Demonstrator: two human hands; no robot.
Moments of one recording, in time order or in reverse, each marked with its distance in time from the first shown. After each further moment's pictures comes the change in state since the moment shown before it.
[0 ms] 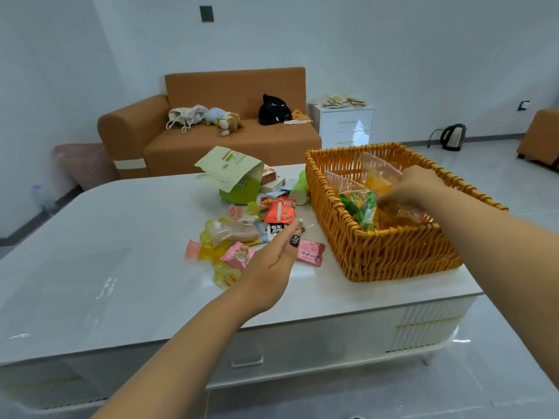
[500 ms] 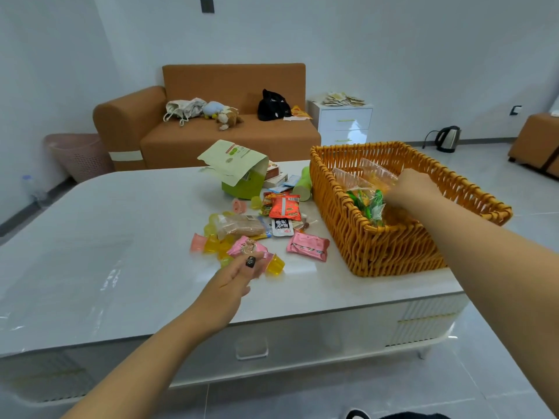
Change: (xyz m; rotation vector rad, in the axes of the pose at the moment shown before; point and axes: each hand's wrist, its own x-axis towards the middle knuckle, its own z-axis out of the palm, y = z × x) left_hand -0.041 -0.053 -0.048 -0.156 0.062 -0.199; right_hand -0.025 -0.027 0.018 -0.029 0.118 0.071
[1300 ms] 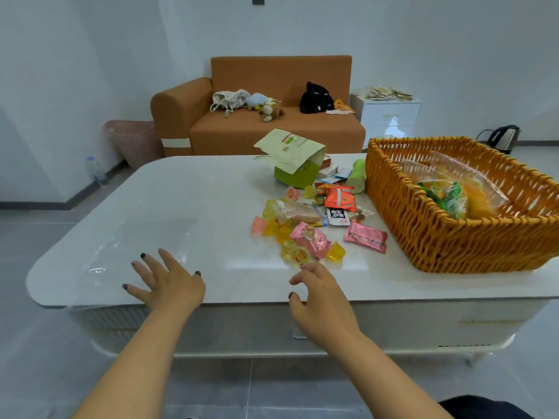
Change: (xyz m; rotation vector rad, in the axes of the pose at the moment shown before) left_hand -0.031 -0.096 -0.146 0.925 0.551 -0.728; right_hand -0.257 -0.101 0.149 0.414 -0.224 -0.633
